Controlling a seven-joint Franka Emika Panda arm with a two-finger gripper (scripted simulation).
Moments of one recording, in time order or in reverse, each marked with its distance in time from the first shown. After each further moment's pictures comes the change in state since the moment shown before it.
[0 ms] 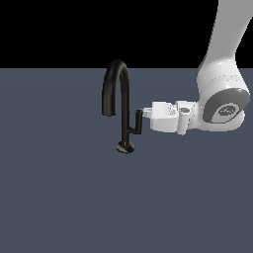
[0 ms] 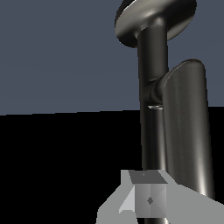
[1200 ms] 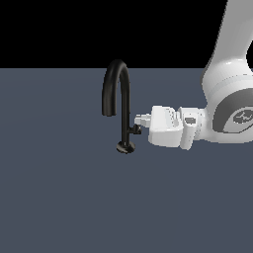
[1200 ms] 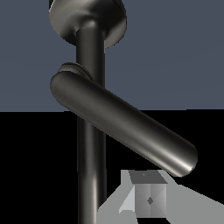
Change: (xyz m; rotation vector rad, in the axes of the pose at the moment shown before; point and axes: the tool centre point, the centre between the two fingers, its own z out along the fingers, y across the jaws) arm 0.003 0.065 0.000 0.002 -0.001 -0.026
